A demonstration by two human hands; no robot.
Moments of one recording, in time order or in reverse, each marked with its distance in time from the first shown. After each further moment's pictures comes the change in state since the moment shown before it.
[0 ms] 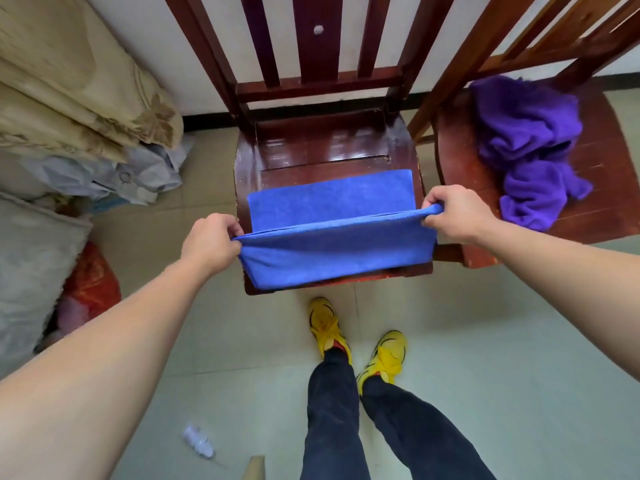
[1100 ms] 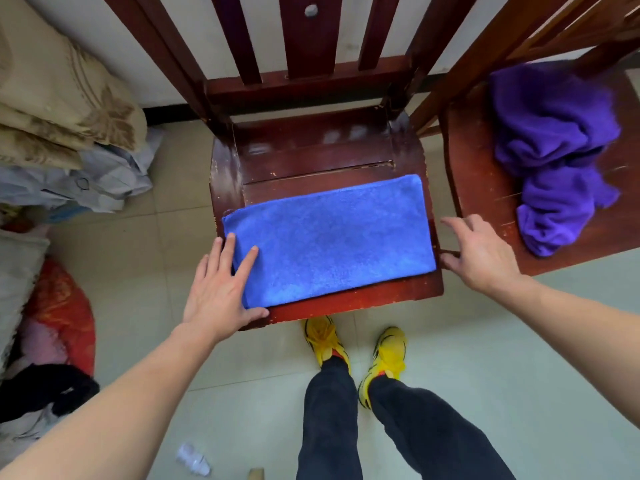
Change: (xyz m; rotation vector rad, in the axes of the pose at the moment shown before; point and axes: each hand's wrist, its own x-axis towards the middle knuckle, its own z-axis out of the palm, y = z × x) left_hand 0.021 -0.024 0.072 0.504 -0.130 0.307; right_hand 0.019 0.054 0.050 -0.275 0.023 0.042
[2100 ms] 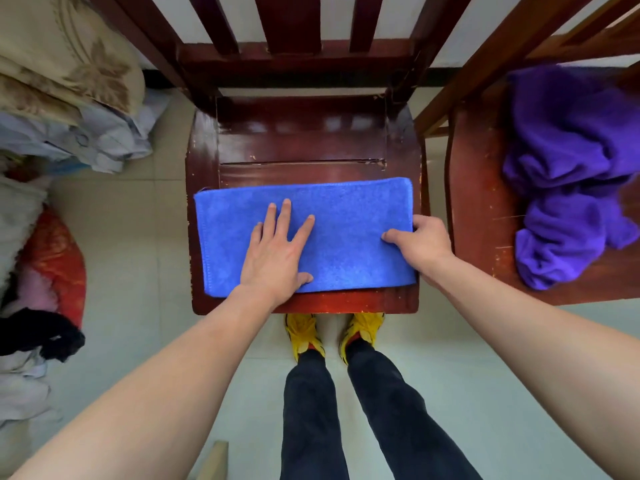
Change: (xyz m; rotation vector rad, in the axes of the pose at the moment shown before) left_hand 0.065 0.133 -0.019 -0.077 0.016 -0.048; right_hand 0.063 -0.032 0.021 0.878 -0.156 0.289
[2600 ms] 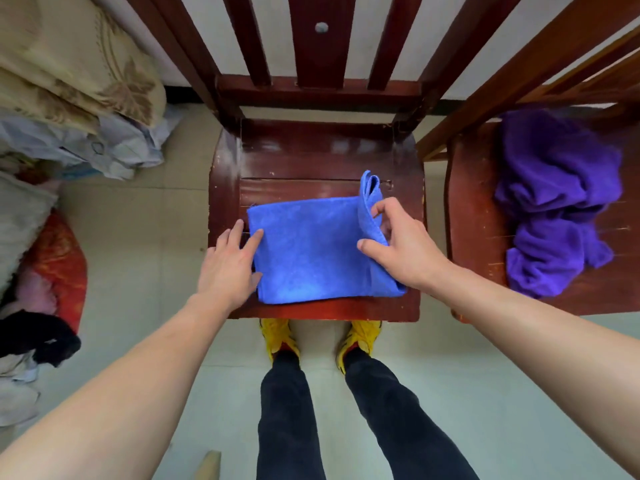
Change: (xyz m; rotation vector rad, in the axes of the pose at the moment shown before) left_hand -0.029 -0.078 -0.011 -0.089 -0.041 -0.206; right_hand -0.069 -0.080 -0.005 -0.350 -0.196 -0.513
